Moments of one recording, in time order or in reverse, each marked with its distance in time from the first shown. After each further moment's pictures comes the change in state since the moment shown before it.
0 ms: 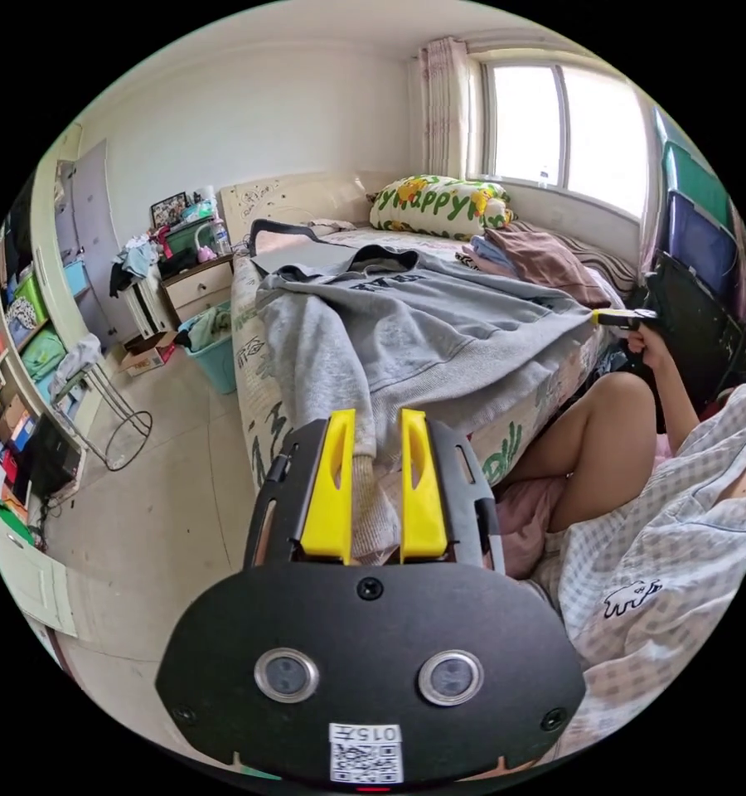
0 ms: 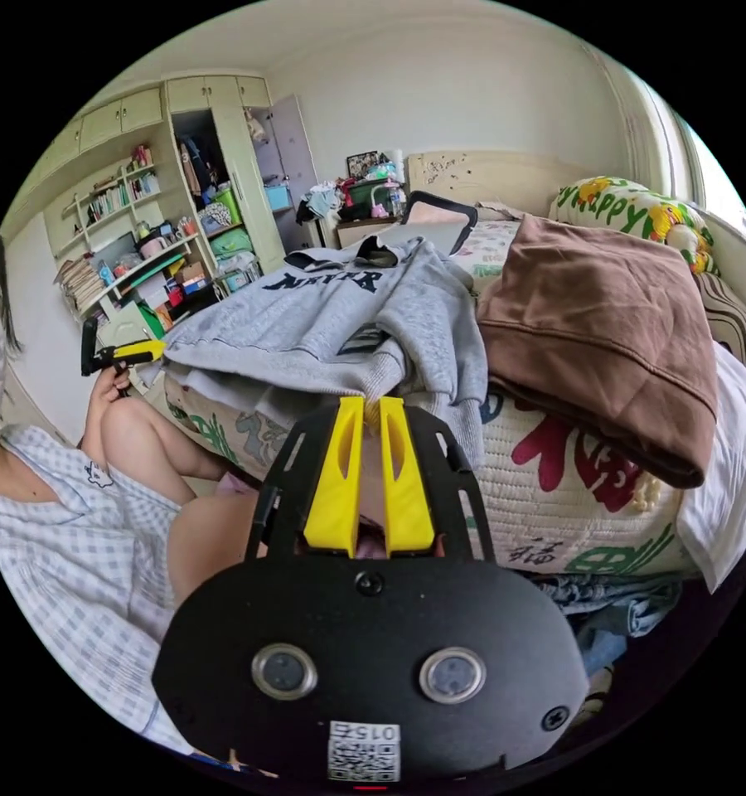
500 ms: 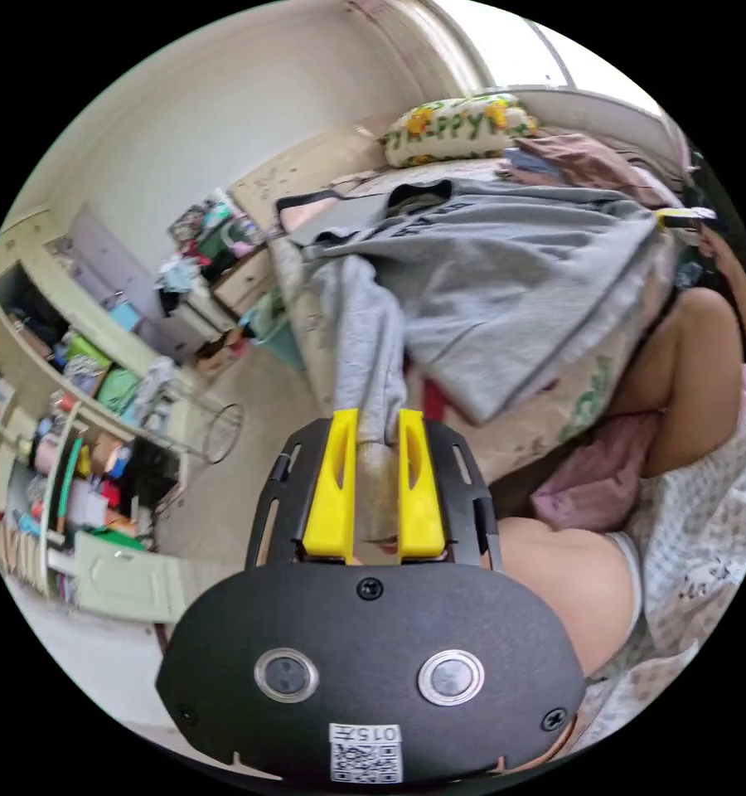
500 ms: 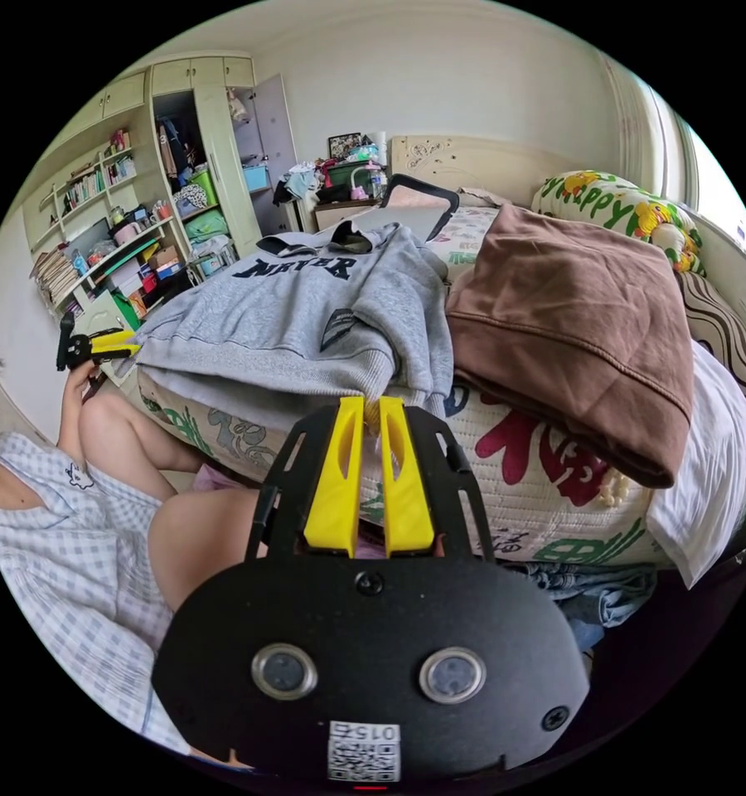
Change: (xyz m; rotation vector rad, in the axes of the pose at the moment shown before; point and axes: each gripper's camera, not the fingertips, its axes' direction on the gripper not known) left arm 0.007 -0.010 0.002 -0.221 -0.549 0.105; right arm 0.020 -0.013 -0.002 -0.024 0.033 0.039
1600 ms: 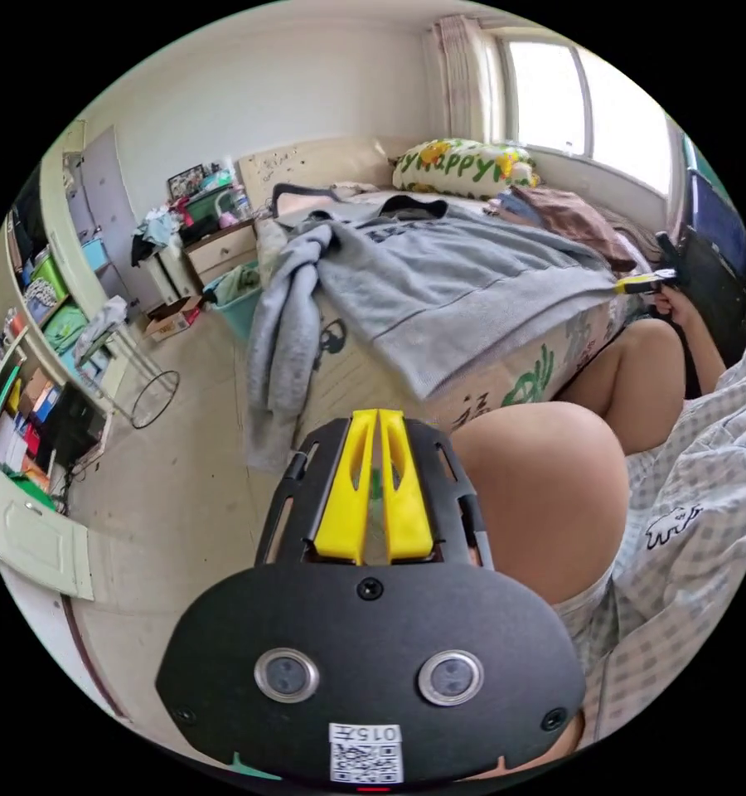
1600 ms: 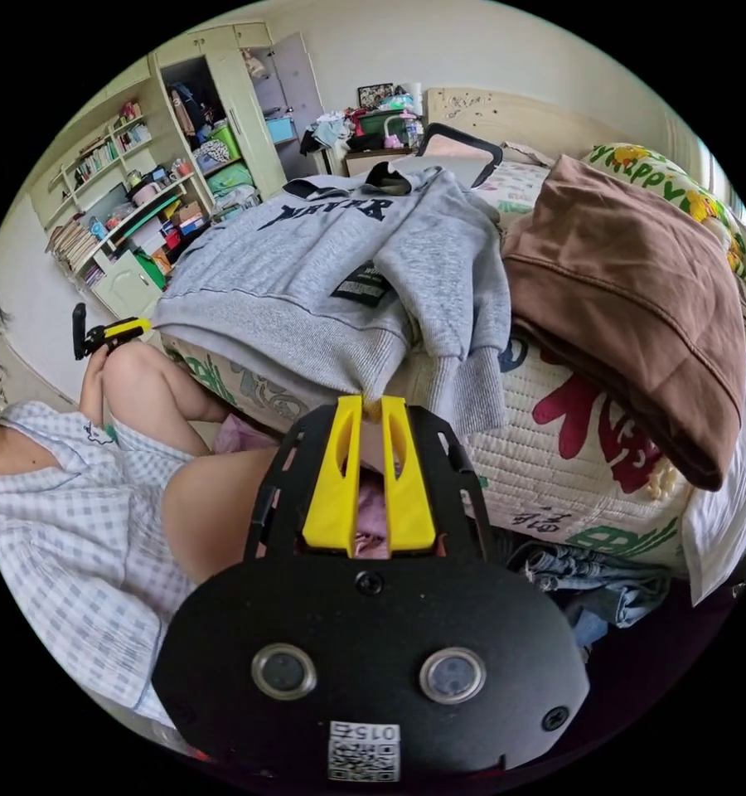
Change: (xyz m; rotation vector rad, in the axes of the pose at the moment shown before) left arm -0.023 0.076 -0.029 0.025 0.410 -0.151; right arm 0.000 -0.050 0.010 -0.183 -0.163 -0.051
